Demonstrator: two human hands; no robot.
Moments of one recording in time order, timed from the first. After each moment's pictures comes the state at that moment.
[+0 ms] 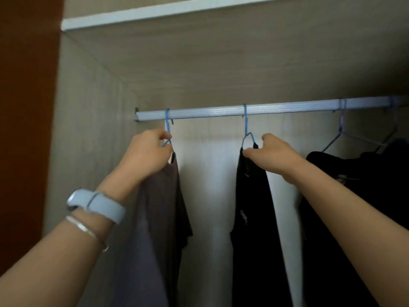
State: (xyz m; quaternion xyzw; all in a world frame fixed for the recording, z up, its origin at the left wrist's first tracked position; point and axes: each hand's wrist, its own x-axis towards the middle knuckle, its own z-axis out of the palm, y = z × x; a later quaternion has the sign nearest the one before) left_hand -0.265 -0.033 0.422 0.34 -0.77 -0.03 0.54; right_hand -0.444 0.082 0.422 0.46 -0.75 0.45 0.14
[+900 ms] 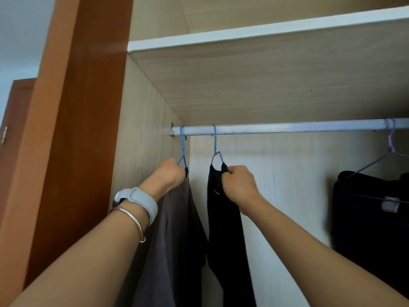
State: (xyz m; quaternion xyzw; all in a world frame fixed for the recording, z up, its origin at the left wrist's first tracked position) left_hand -0.230 -0.130 0.434 0.40 -0.78 -0.19 0.44; right_hand -0.349 -0.043 0.408 0.49 -0.64 0.59 0.04
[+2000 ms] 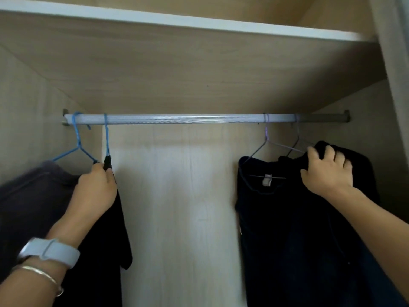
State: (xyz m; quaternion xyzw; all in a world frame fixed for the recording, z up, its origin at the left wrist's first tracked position) left_hand -0.299 -0.076 0.378 0.34 -0.76 -0.07 0.54; right_hand -0.573 0.224 0.380 0.12 -0.90 0.19 0.36
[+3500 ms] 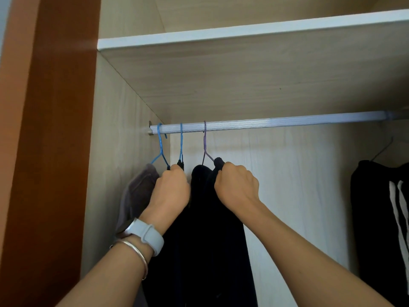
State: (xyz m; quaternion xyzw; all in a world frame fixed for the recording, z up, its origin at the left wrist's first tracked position) left_hand -0.256 -0.078 0.395 0.37 -0.80 -0.01 0.46; right_hand -0.351 0.001 0.394 0.44 -0.75 0.39 0.30
